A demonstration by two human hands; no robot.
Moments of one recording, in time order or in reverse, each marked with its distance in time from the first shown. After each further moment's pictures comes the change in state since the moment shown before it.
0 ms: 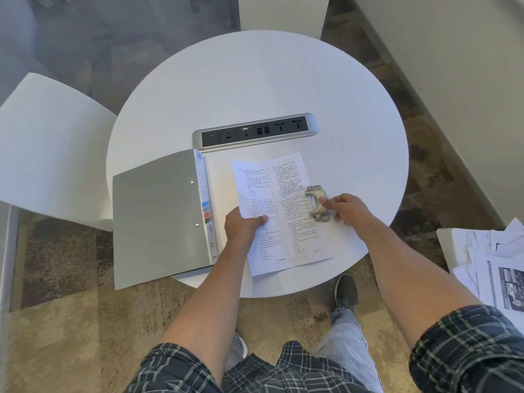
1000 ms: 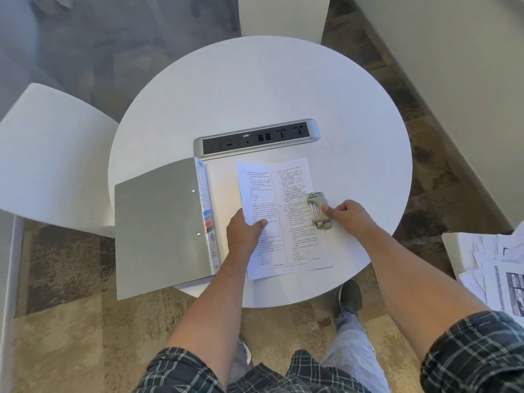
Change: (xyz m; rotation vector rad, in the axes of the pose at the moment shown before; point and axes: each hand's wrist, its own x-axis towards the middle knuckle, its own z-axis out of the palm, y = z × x) left_hand 0.002 0.010 0.003 0.310 0.026 0.151; right_hand 0.014 0.003 0.003 -0.238 0.079 0.028
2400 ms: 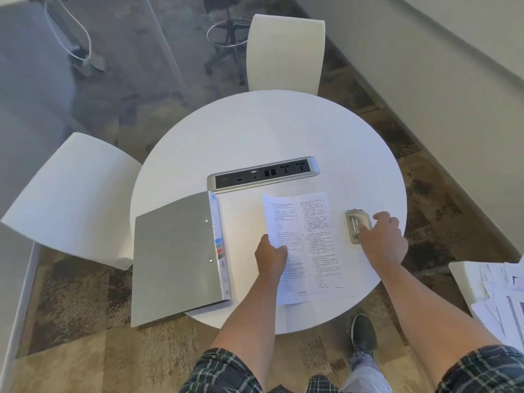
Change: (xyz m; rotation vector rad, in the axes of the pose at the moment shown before) left_hand -0.021 0.030 0.034 -0.045 -0.020 -0.048; right_hand -0.022 0.007 -0.033 -0.375 0.622 -0.100
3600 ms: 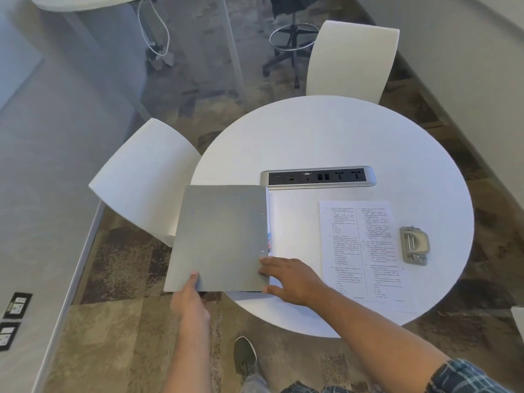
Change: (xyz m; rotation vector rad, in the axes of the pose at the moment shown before) left_hand -0.050 -0.125 -0.233 -1.062 0.753 -0.422; right_hand -0.180 -0.170 0.081 -0.164 -0.733 -1.231
